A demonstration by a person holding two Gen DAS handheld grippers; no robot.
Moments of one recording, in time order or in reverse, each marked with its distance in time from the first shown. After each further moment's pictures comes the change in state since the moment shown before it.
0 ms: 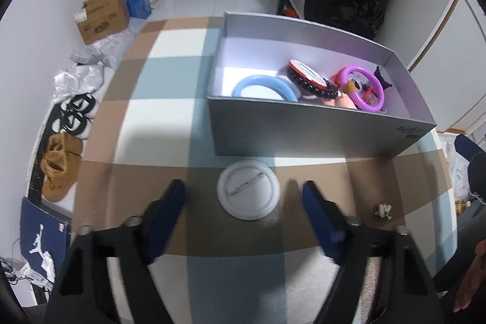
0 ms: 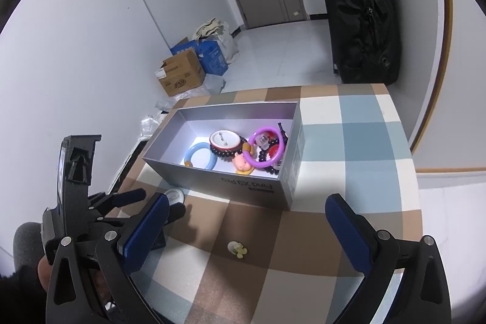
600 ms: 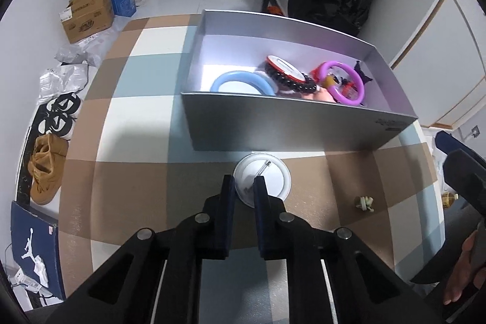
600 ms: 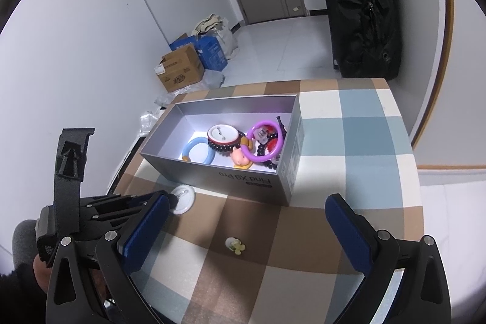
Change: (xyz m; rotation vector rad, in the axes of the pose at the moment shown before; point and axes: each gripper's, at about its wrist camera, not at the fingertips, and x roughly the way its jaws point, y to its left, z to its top) left arm -0.003 -0.002 -0.001 0.021 0.010 -0.080; right arm 0.003 0.001 -0.002 -0.002 0.018 -0.006
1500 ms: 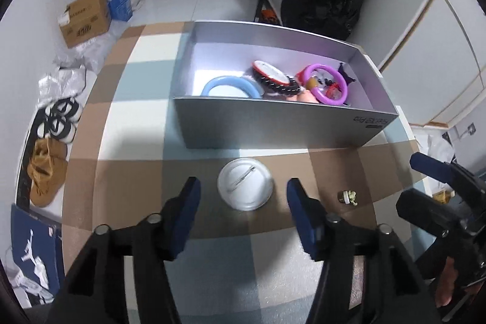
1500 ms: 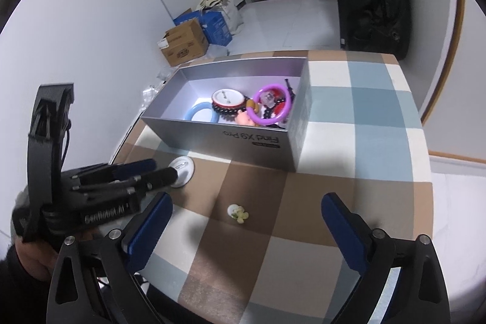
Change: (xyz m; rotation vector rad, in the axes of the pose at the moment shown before) left arm -0.007 -0.013 0.002 0.026 -0.015 -0.009; right arm 0.009 0.000 -0.015 -0.007 0.120 0.012
